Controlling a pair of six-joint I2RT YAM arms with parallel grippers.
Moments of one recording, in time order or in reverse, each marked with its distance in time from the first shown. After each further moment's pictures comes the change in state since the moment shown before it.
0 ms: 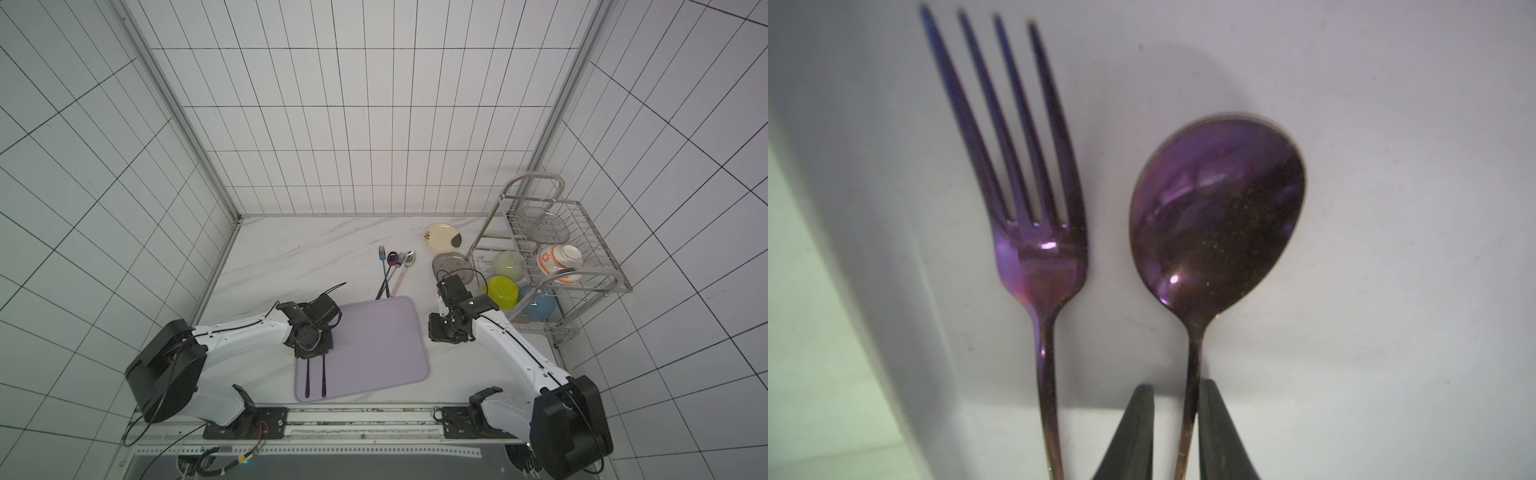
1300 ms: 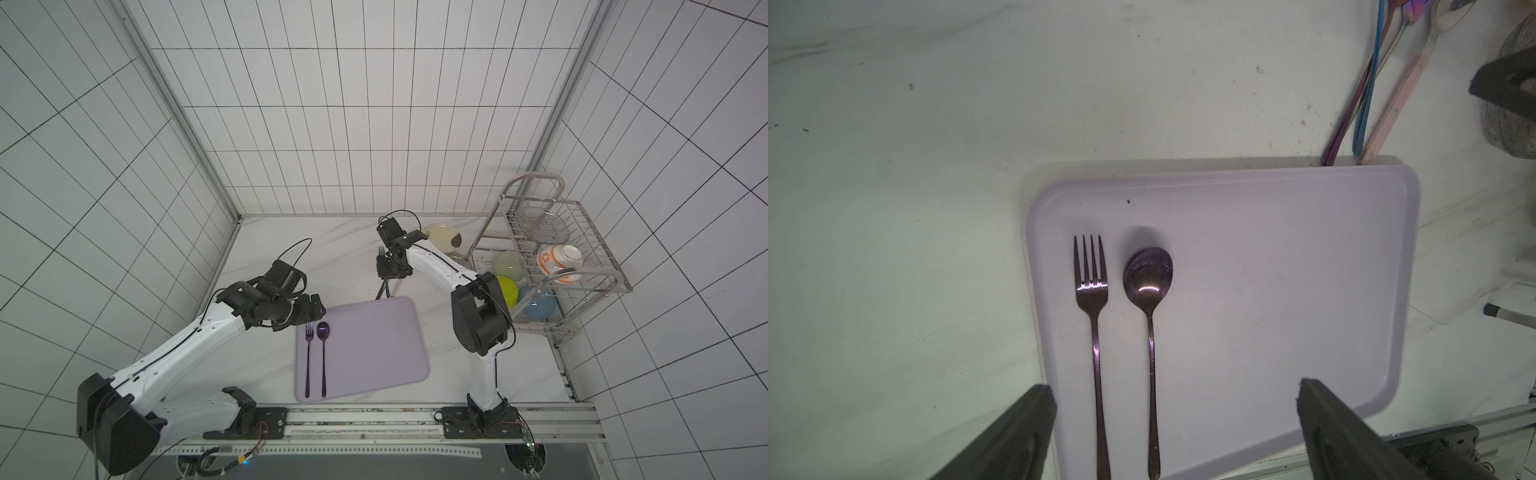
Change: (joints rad) left arm 0.222 -0.292 0.220 -0.214 0.059 0.277; right arm 0.157 0.852 0.929 0.030 0.124 -0.028
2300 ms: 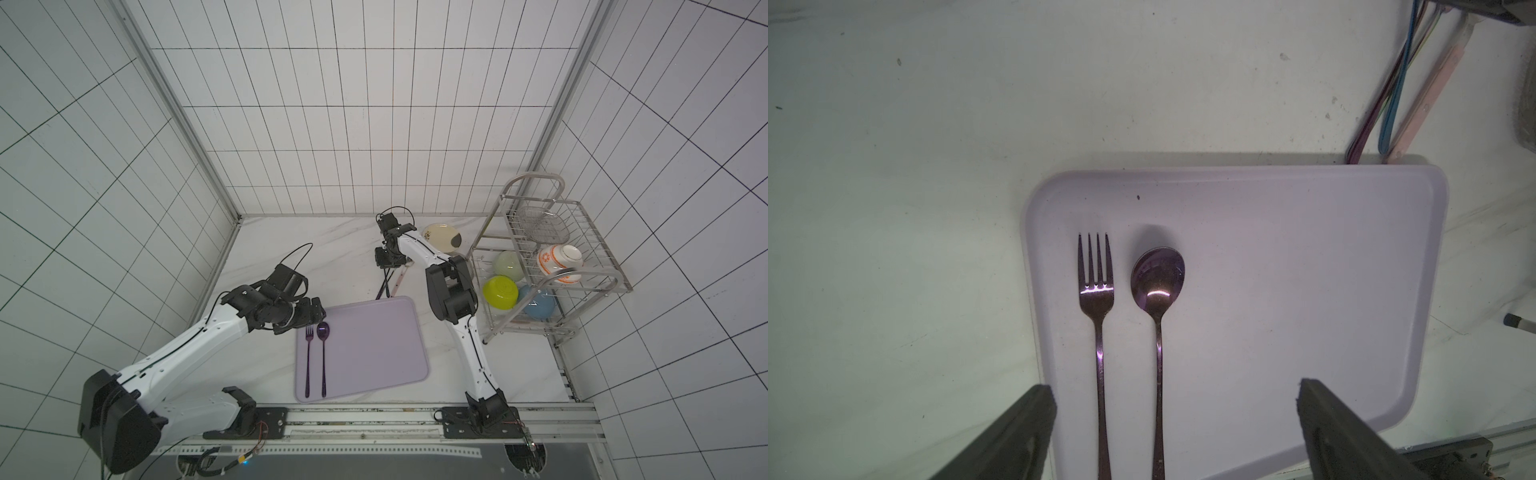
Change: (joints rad) left arm 0.005 0.011 -0.054 0.047 -0.003 -0.015; right arm -0.074 0.398 0.366 0.008 -0.071 -0.095
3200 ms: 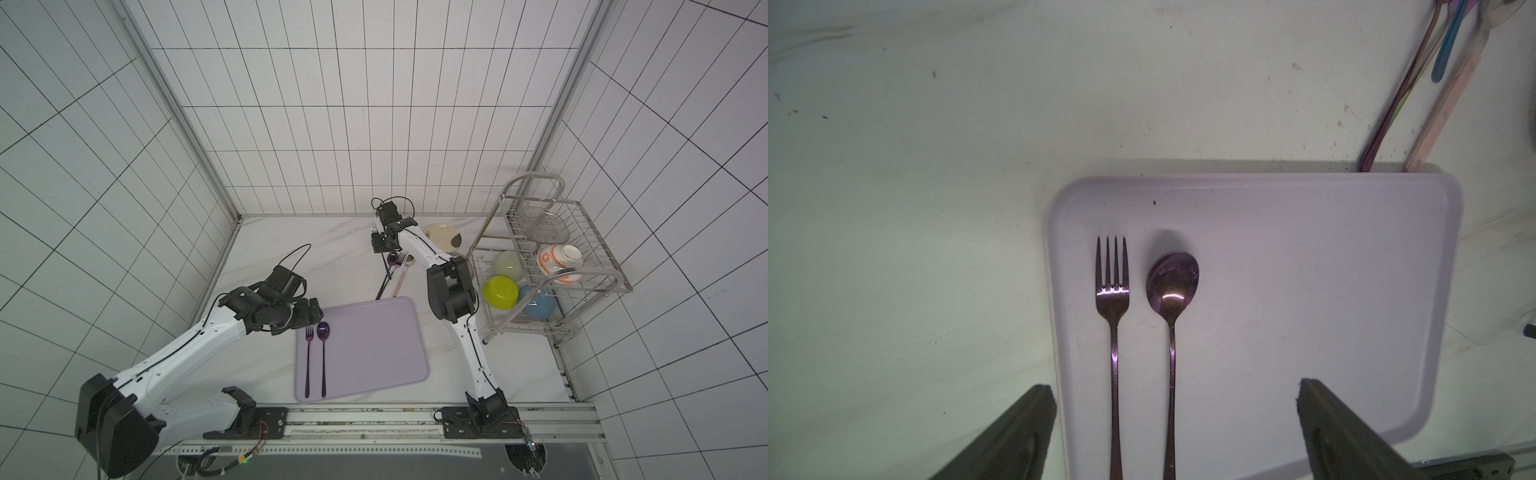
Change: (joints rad) left arm 0.000 -0.032 -0.006 -0.010 -0.046 0.002; right arm -0.014 0.021 0.149 0.162 0.034 -0.097
